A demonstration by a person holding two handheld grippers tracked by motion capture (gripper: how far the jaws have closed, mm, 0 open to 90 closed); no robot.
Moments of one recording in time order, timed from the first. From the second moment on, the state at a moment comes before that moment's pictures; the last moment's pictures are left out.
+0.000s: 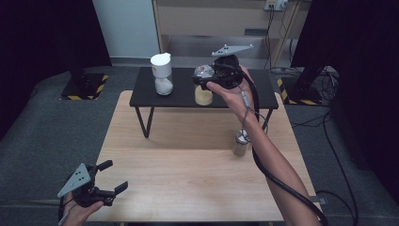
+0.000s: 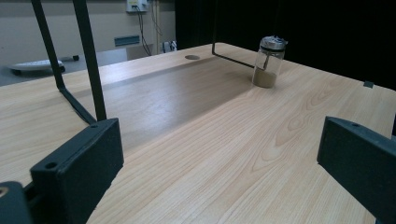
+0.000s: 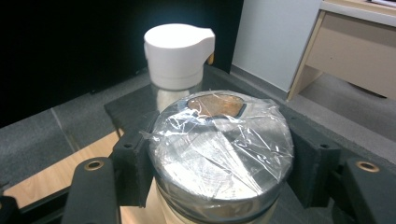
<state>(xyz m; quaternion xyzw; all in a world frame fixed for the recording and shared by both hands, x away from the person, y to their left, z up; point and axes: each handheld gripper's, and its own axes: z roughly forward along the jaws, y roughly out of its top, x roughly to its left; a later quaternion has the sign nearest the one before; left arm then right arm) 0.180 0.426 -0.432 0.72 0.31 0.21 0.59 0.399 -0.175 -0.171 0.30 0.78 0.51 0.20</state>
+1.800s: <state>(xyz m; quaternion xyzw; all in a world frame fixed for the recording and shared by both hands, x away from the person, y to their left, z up) 0.181 0.427 -0.433 0.72 0.32 0.20 0.59 0.450 -0.154 -0.214 0.36 0.76 0.49 0.23</state>
